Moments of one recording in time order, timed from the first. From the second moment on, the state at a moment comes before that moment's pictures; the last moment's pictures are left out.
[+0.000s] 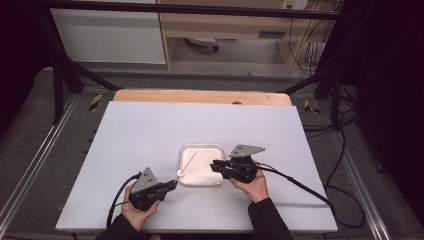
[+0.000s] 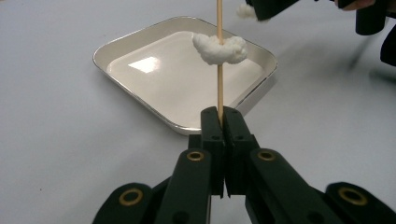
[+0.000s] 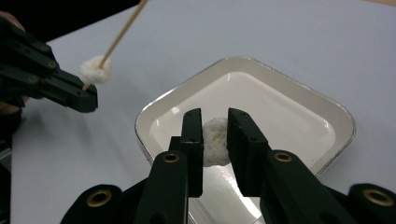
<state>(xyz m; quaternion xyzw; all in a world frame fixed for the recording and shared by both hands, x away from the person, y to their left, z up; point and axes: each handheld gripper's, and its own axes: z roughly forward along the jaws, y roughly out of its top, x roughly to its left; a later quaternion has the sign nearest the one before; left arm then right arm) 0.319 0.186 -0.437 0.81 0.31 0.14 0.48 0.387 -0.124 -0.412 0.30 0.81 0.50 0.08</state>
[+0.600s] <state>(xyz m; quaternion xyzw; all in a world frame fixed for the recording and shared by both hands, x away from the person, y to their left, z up) 0.318 0.183 -0.437 0.81 0.30 0.14 0.49 0.393 -0.134 -0.374 0.31 0.75 0.58 0.05</state>
